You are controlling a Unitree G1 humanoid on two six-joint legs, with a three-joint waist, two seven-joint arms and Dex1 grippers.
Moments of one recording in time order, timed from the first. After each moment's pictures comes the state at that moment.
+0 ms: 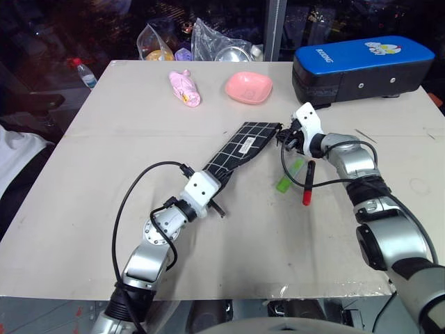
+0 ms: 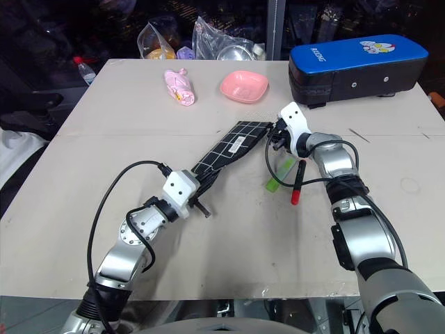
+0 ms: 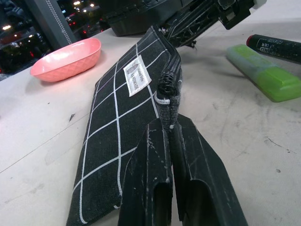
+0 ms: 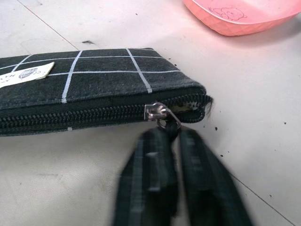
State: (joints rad) left arm -0.08 0.41 -0.15 -0.19 -0.04 -0.03 -0.46; right arm -0.92 -0.31 0.10 0.73 0.06 0.27 0.73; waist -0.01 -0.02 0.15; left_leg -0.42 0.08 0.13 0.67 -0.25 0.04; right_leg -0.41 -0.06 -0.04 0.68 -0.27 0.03
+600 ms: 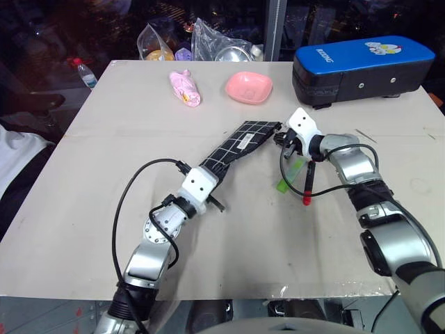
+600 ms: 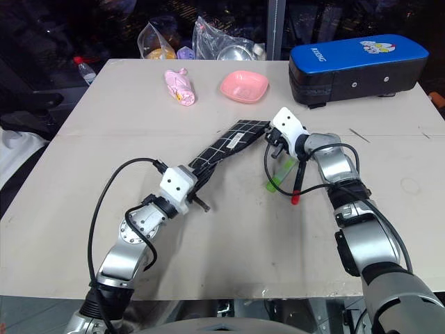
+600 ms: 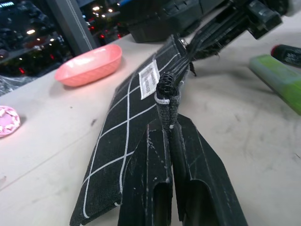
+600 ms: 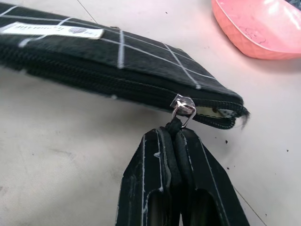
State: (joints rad) left arm -0.09 0.36 -0.12 -0.20 -0.01 -0.03 -0.41; right arm -0.88 -0.34 0.18 0.62 -0.03 0.17 0.78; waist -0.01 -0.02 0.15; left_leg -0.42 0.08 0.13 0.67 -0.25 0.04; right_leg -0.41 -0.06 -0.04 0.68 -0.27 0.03
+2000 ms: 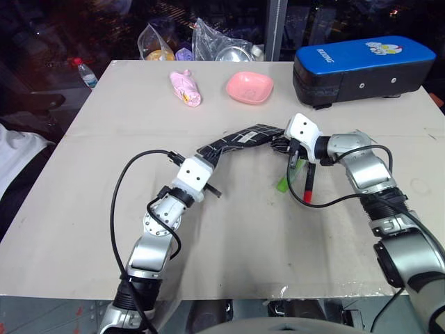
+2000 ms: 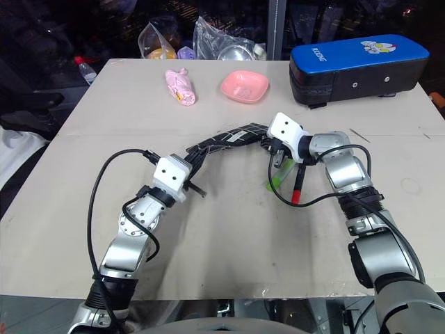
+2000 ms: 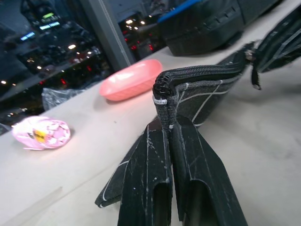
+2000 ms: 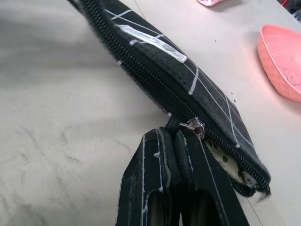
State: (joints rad) left arm -0.15 0.33 -0.07 -0.17 0.06 -0.07 -0.32; right arm -0.78 -0.43 0.22 0.32 -0.03 0.23 0.96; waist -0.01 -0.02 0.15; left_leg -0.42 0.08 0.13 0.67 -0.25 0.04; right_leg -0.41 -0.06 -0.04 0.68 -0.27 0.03
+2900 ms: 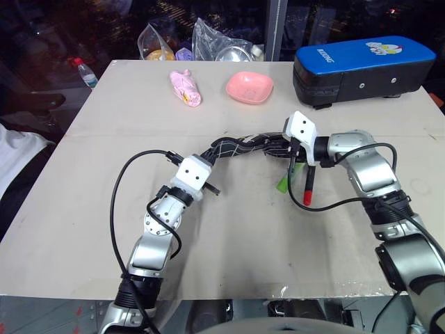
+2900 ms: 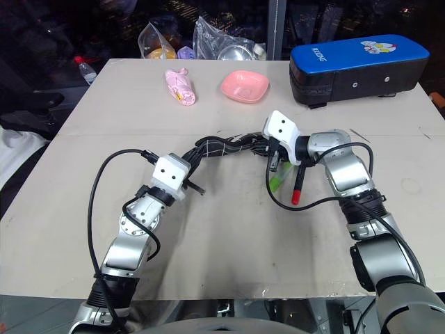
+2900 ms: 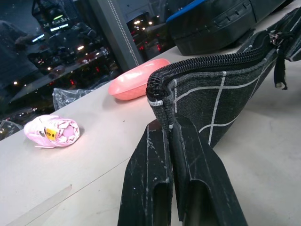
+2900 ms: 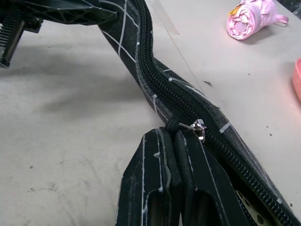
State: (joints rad) left arm -0.15 0.32 -0.07 -0.15 0.08 -0.10 -0.30; right arm -0.76 -0.44 0.22 0.16 0.08 0.35 1.05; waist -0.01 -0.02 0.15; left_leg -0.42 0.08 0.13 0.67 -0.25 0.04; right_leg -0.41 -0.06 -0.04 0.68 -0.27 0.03
